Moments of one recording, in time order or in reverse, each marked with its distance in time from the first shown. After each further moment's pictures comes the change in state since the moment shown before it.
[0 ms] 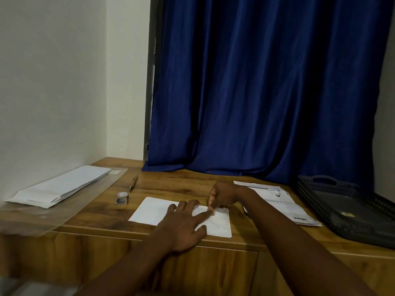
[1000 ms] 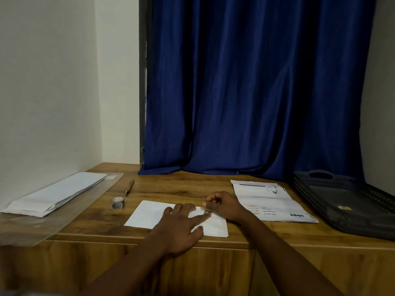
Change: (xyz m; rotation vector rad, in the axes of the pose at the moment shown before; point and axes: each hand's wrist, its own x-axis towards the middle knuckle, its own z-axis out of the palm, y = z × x) left_hand 0.001 0.001 -0.002 0.000 -0.047 -0.008; right_hand 0.000 0.041 0.067 0.463 0.437 -0.011
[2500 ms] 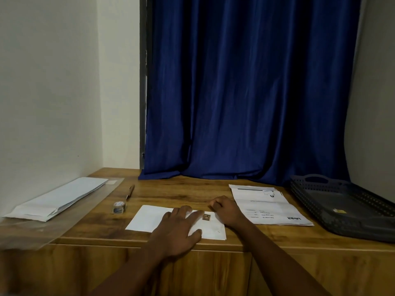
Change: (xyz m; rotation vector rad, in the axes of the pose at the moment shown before) left_hand -0.005 0.000 0.000 -0.103 0.083 -0.052; right_hand -0.013 -0.009 -0.001 -0.071 0.123 0.014
